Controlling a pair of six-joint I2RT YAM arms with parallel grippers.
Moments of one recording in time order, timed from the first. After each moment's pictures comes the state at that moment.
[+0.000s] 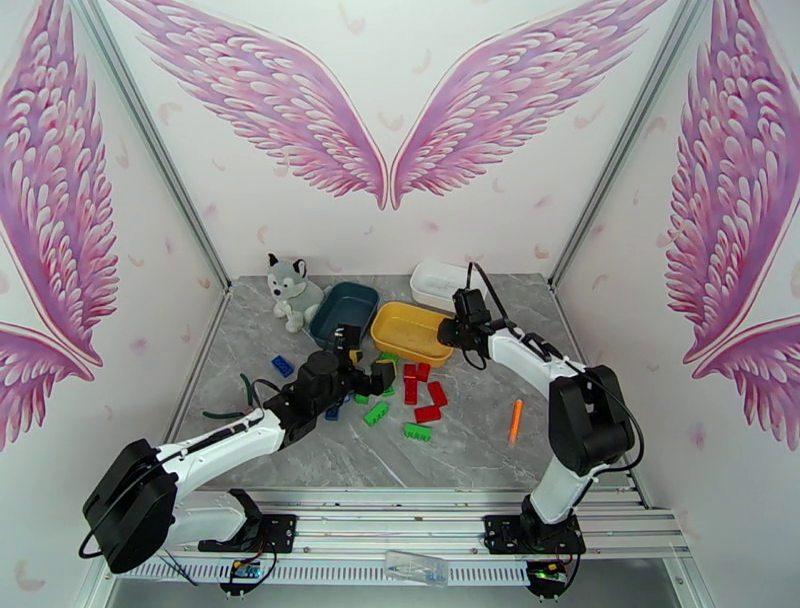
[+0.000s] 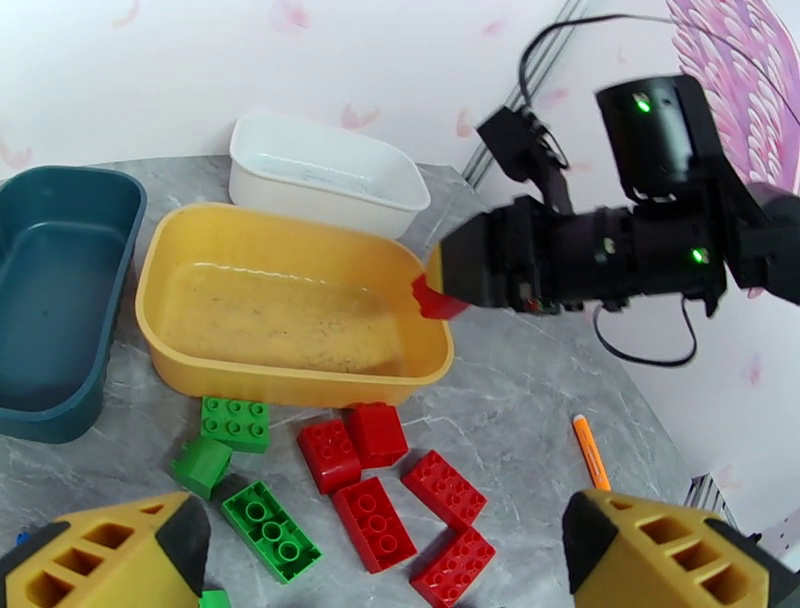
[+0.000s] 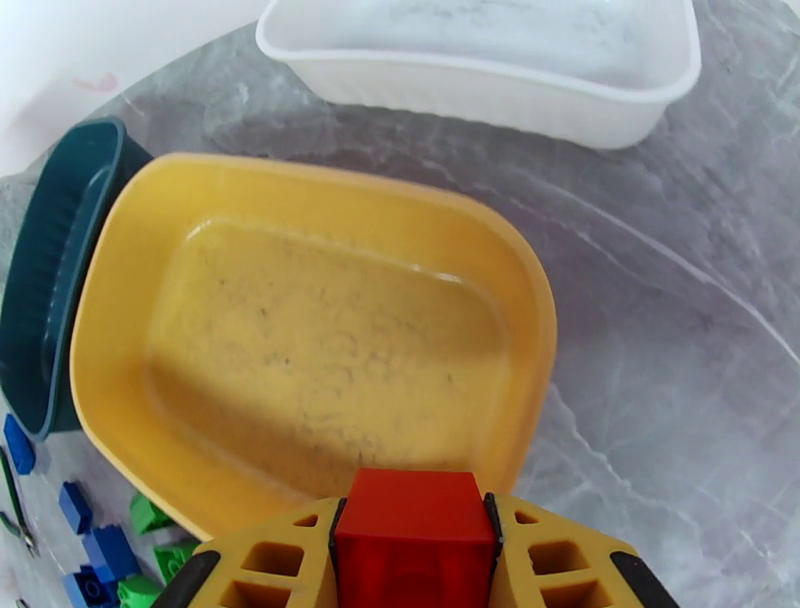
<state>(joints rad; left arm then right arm) -0.73 1.30 0.68 0.31 0.02 -0.45 0.30 1.81 1.31 -0.38 0.03 0.41</state>
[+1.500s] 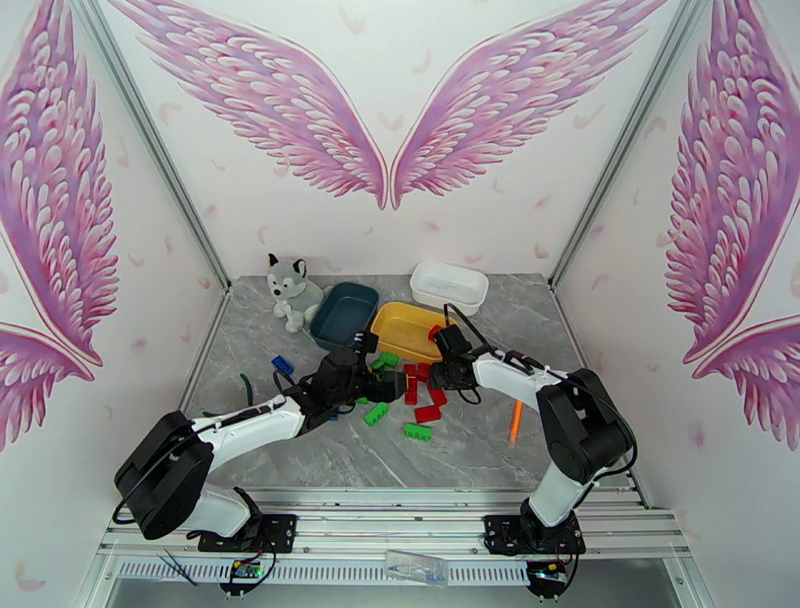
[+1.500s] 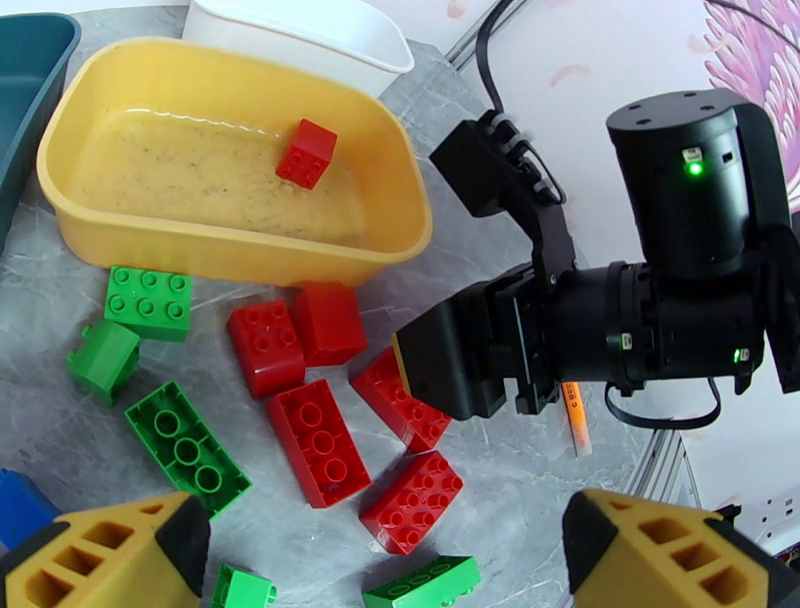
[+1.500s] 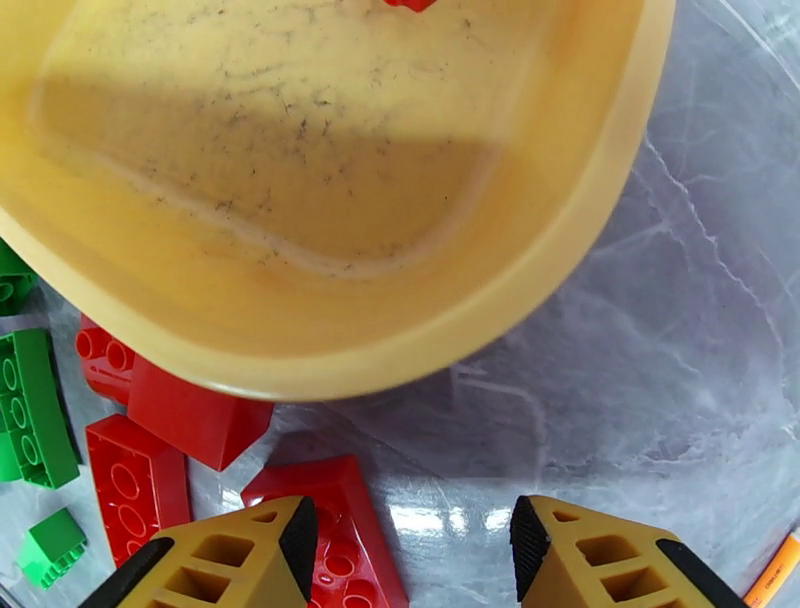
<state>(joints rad) -0.73 1.46 0.76 0.21 0.19 -0.58 0.44 1.73 1.05 -0.49 0.09 0.38</state>
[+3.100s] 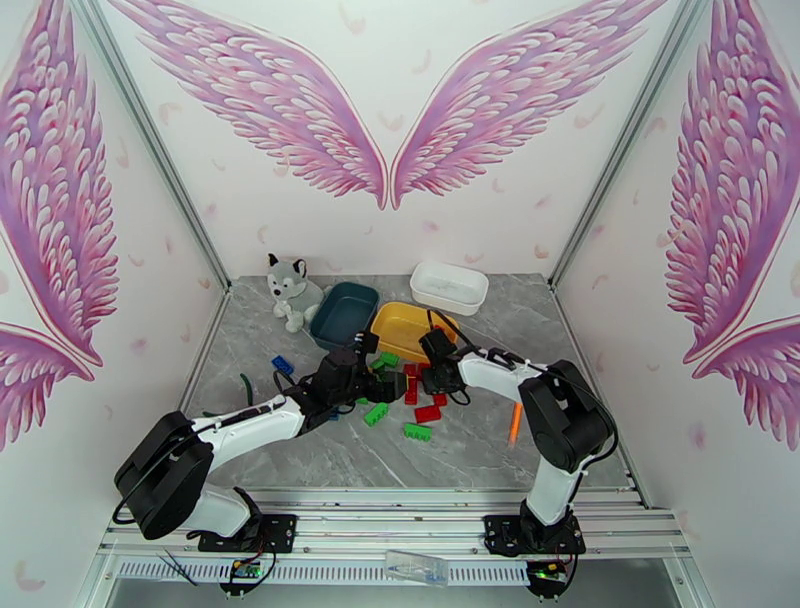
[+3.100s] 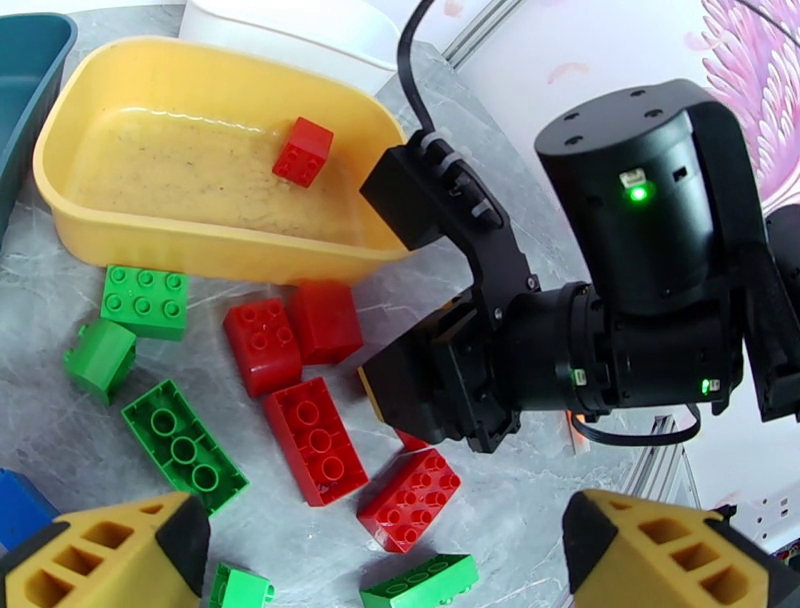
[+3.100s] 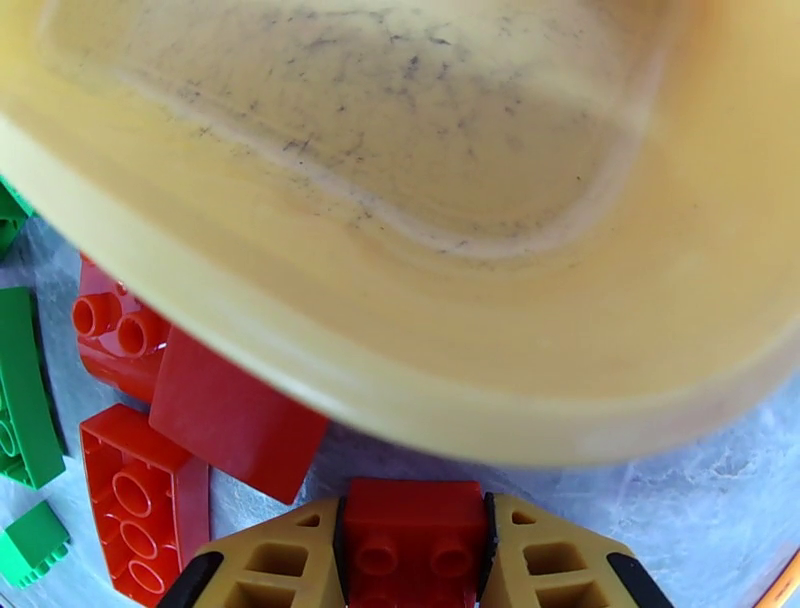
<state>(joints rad) -0.73 1.46 0.76 0.21 0.20 -0.57 0.50 1.80 1.10 -0.53 0.11 0.35</state>
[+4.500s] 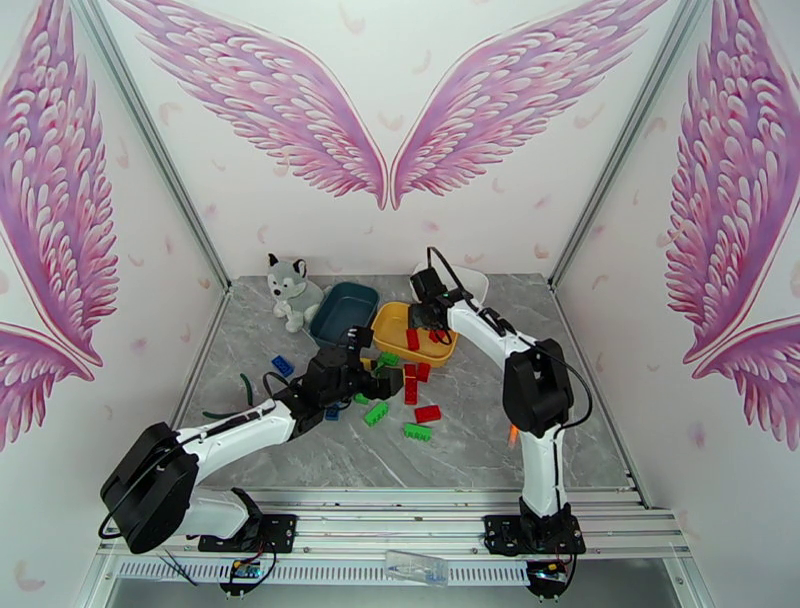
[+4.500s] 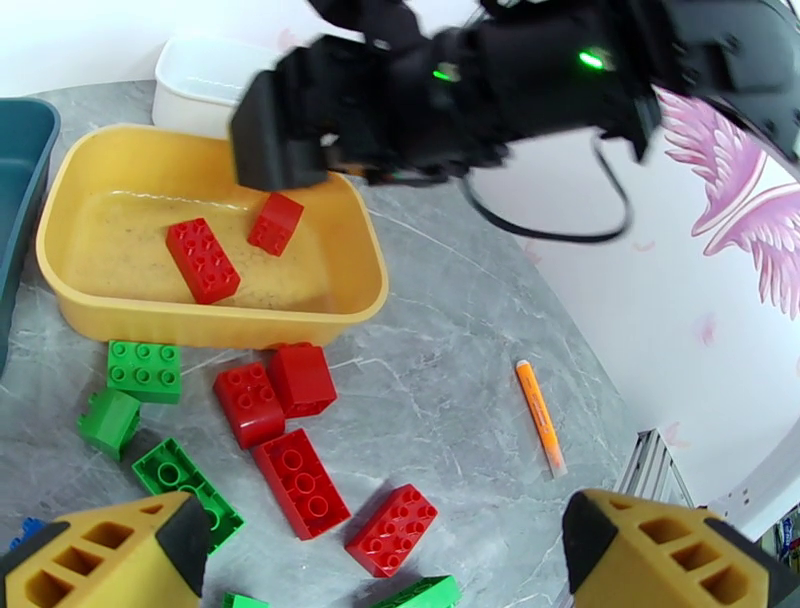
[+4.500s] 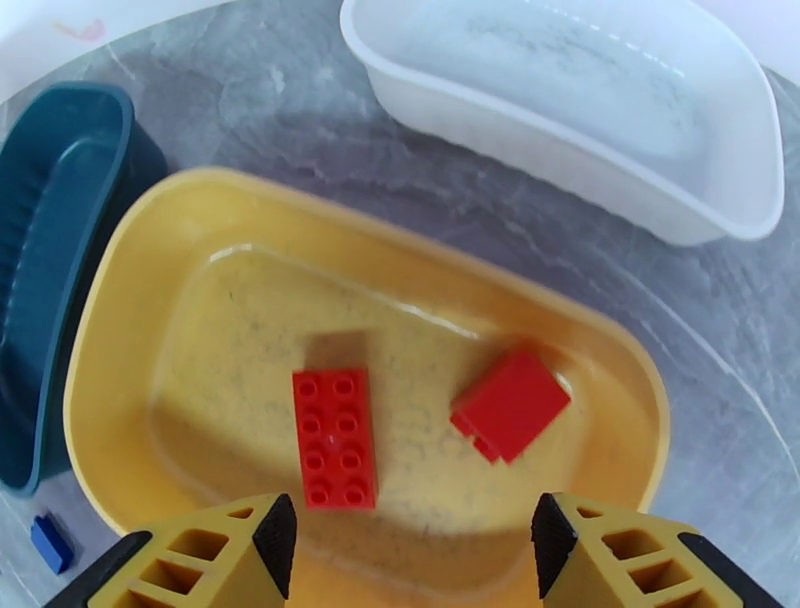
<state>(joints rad) -0.71 1.39 0.72 0.29 0.21 -0.53 0.44 2.00 1.70 -0.71 0.19 0.38</state>
